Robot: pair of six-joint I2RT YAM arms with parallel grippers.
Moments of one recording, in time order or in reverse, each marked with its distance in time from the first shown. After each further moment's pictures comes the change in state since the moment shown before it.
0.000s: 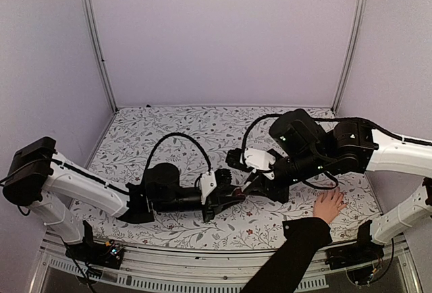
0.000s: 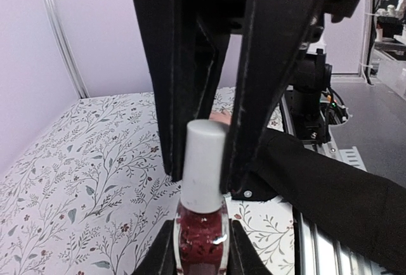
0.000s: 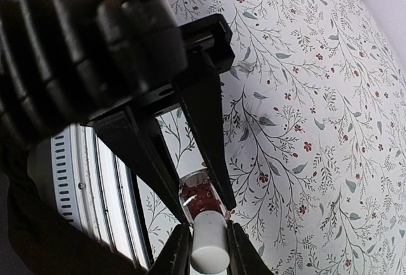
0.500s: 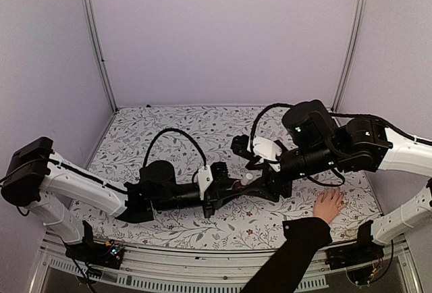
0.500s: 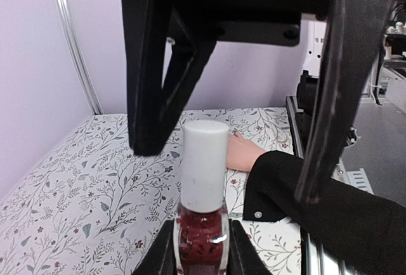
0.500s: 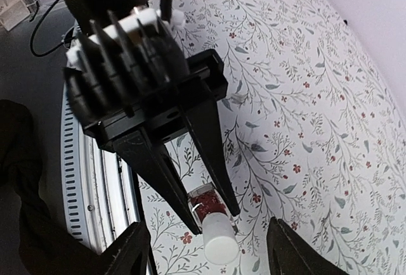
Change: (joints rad) left arm -0.002 -0.018 0.002 0.063 -0.041 -0.004; right arm 0.006 -0.037 0.021 0.040 0.006 0.038
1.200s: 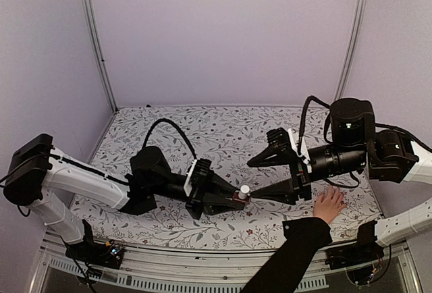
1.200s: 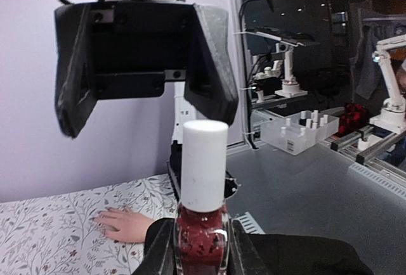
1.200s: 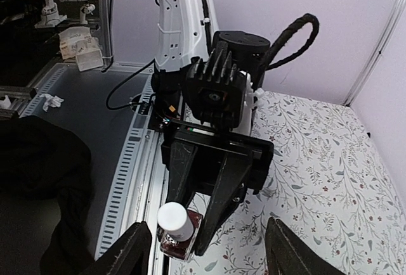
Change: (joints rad) left arm 0.083 0.005 0.032 0.206 0.602 -0.149; right arm 0.001 -0.257 -0.170 0.304 -0.248 -0.101
